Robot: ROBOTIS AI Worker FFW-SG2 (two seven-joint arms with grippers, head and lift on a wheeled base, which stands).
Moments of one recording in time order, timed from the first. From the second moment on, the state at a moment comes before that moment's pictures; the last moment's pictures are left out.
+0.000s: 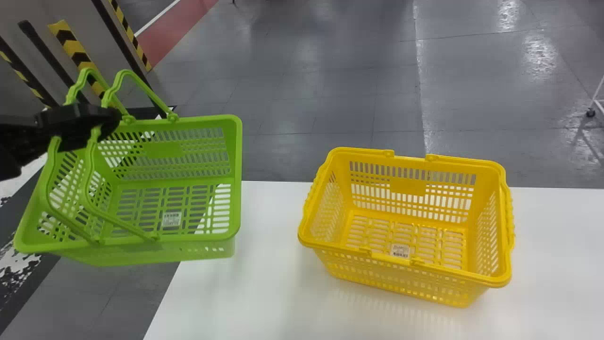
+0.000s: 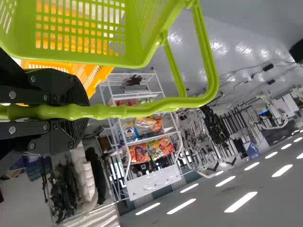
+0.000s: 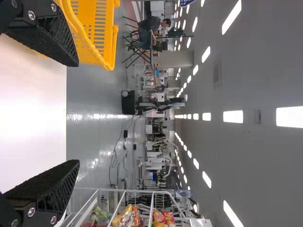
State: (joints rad) left arm 0.02 1.04 0.72 -1.27 2.11 1.57 0.03; right arm 0.82 -0.10 -0.07 -1.84 -0.14 -0.60 0.10
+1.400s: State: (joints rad) left arm 0.69 0.46 0.95 -2.11 2.38 1.57 0.22; right arm 0.80 -0.12 -0.06 -1.90 -0.15 -0.52 0.10
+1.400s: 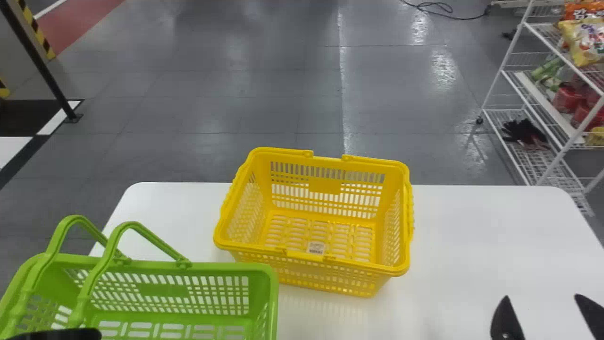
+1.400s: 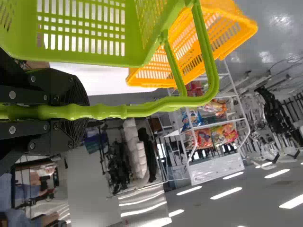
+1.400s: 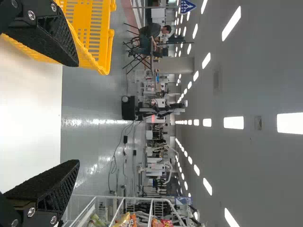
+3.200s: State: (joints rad) left arm 0.59 0.15 0.61 -2.23 2.26 1.57 0.32; right arm 0.79 -0.12 0.01 -1.88 -0.12 -0.54 0.10
